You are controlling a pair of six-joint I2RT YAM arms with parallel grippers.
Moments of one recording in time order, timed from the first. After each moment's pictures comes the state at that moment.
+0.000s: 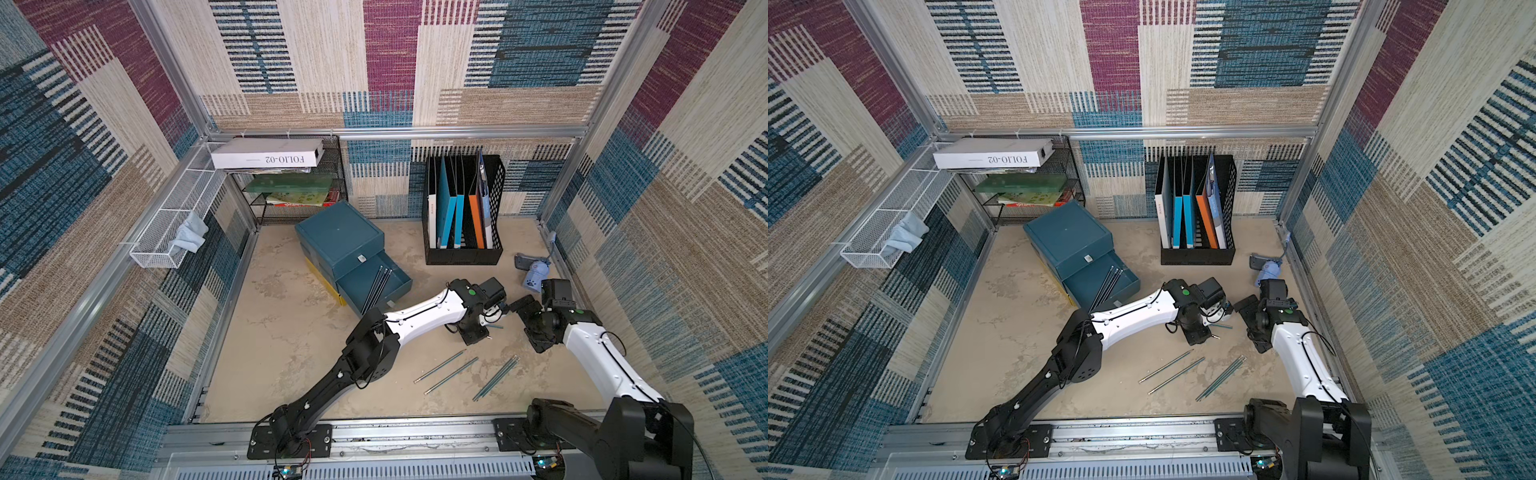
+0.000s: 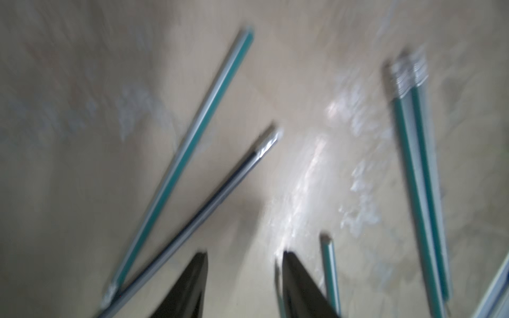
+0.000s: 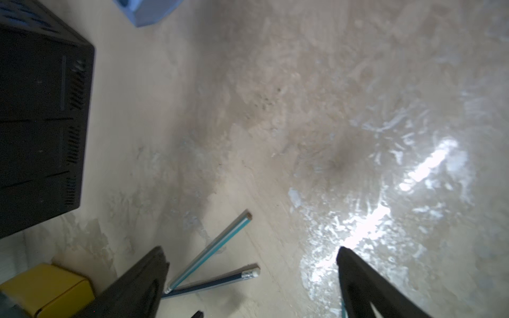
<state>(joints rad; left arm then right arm) -1.05 2.54 2.33 -1.09 0.06 0.14 -0.07 1.13 0.70 -0.64 -0.19 0.96</state>
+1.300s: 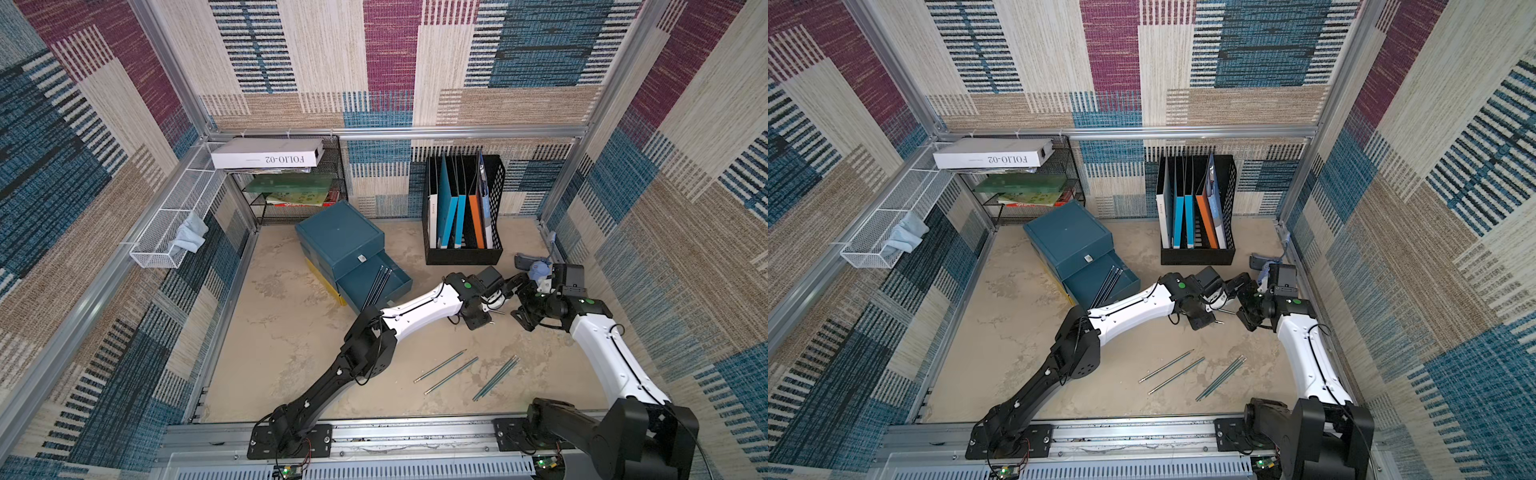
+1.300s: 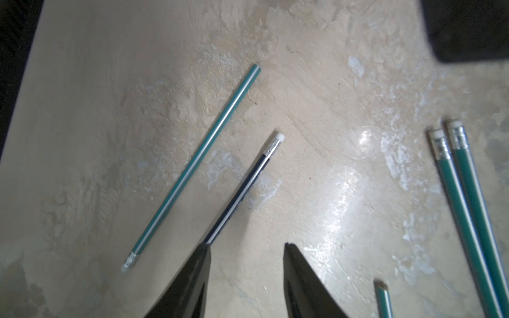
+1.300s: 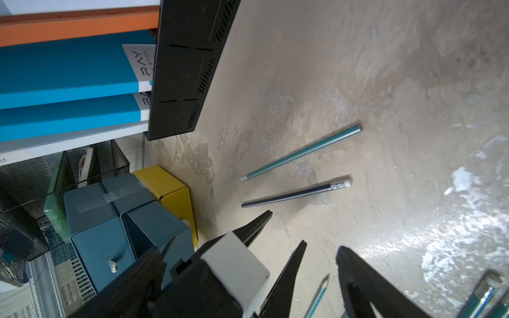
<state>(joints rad) -1.01 2.50 2.34 -0.92 0.03 0.23 -0.15 1.15 0.83 -0.62 -0.47 0.90</state>
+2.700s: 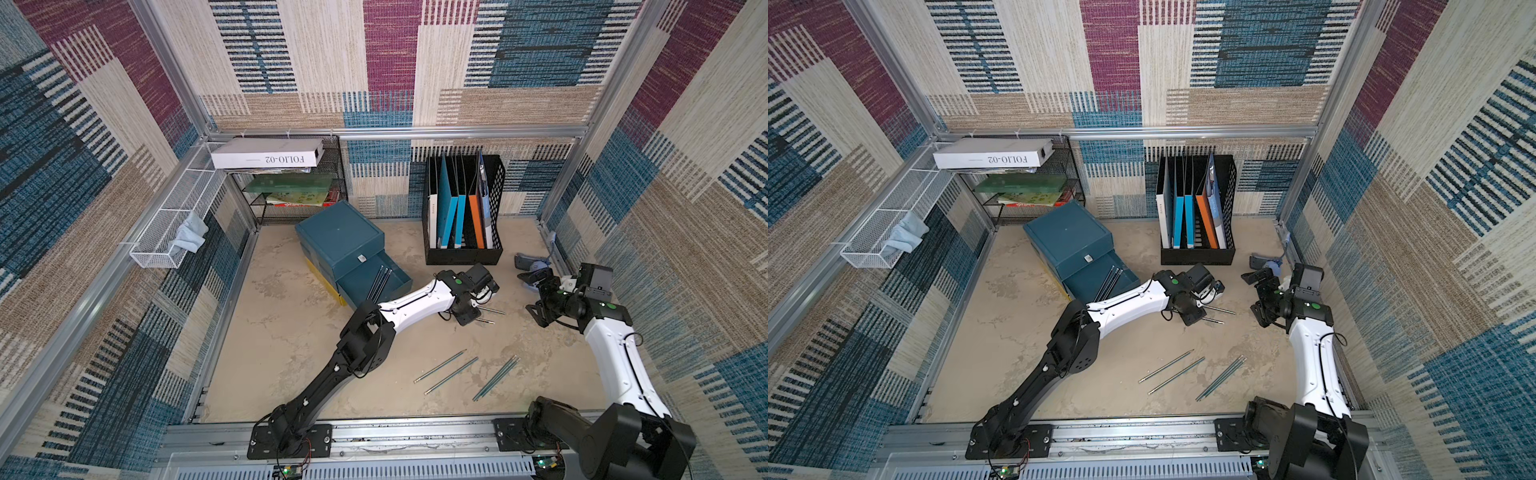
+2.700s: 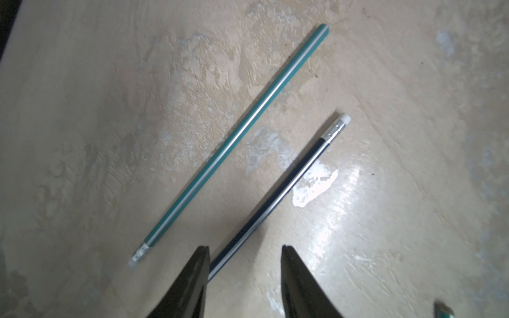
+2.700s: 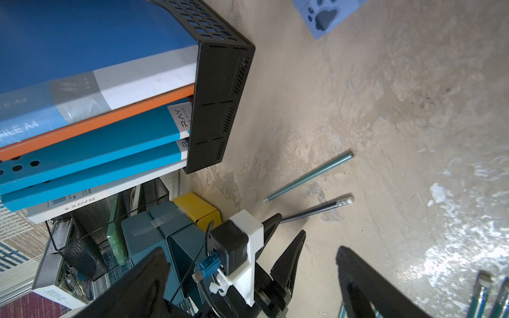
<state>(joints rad) -0.97 2.51 2.27 -0.90 0.03 0.17 -0.31 1.10 0.85 -0.60 -0.55 0.97</state>
